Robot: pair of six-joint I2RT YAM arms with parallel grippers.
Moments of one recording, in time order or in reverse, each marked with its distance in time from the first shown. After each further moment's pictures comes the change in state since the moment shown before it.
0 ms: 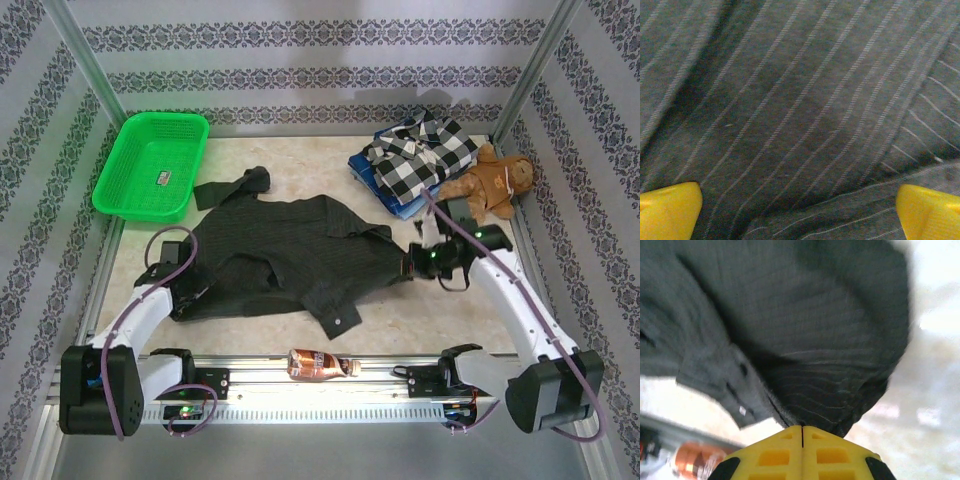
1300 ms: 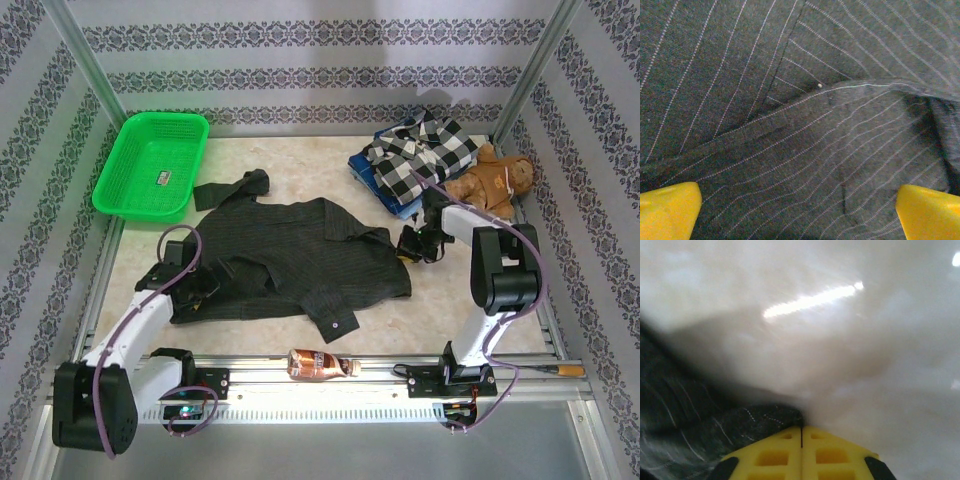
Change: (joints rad) left arm -0.098 -0.039 0.016 0.031 0.224 0.018; right arm -0.147 0.684 0.128 0.414 0.033 0.086
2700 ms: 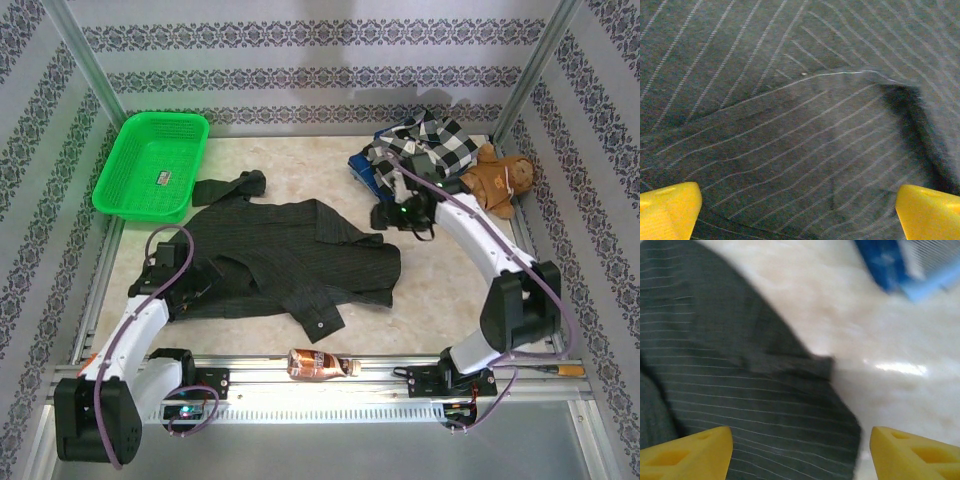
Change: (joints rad) left arm 0.060 -0.106 0.001 -0.048 -0.081 0.033; right arm 0.259 -0.195 0.284 -0.198 0.196 -0.175
